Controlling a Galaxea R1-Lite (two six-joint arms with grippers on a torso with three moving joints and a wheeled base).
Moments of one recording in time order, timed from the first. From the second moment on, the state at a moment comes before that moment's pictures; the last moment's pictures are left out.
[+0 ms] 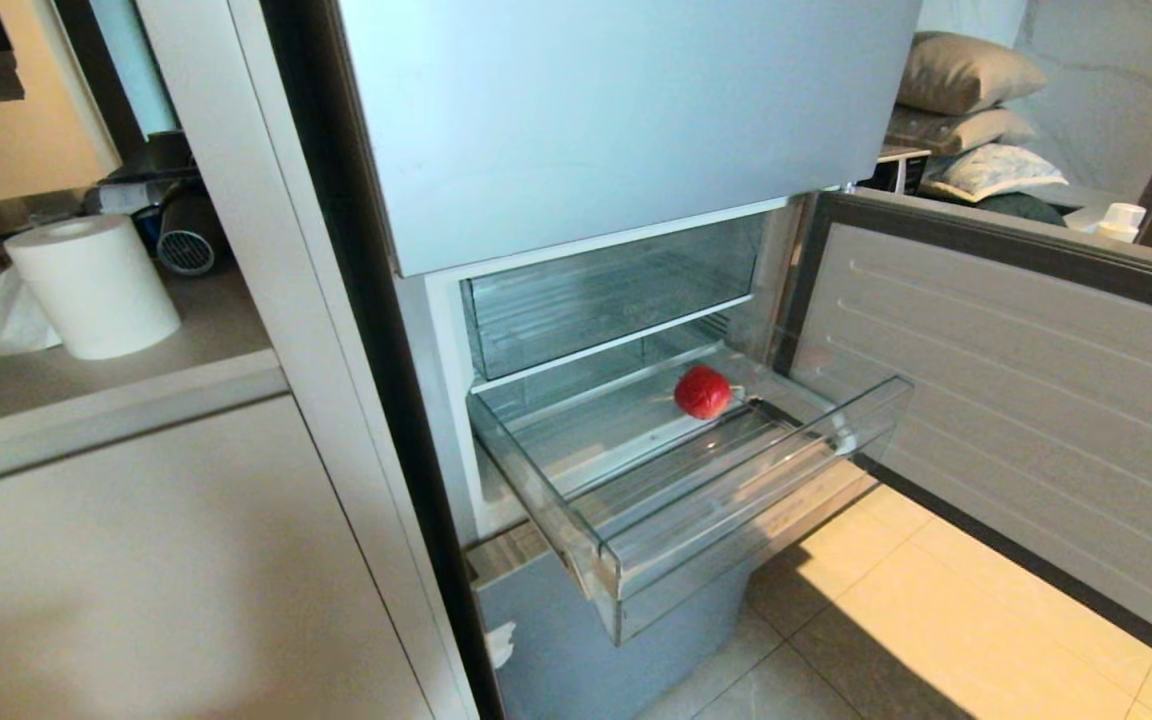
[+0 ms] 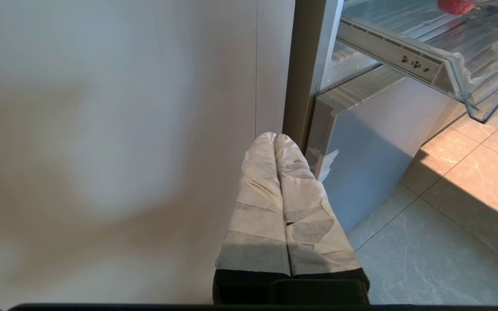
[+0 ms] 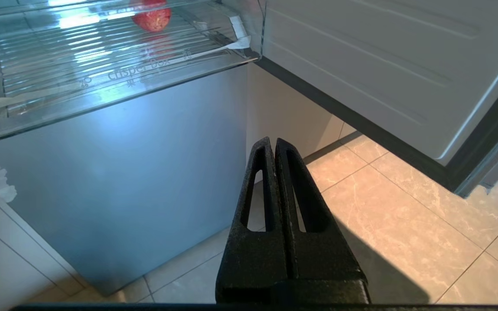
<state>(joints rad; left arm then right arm) 0.01 0.00 -0.04 0.10 0.01 0.00 0.00 0.00 0.00 0.01 -0.01 0.01</state>
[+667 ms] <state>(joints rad) 0.01 0.00 -0.04 0.10 0.01 0.00 0.00 0.13 -0.10 -0.01 -0.01 0.03</state>
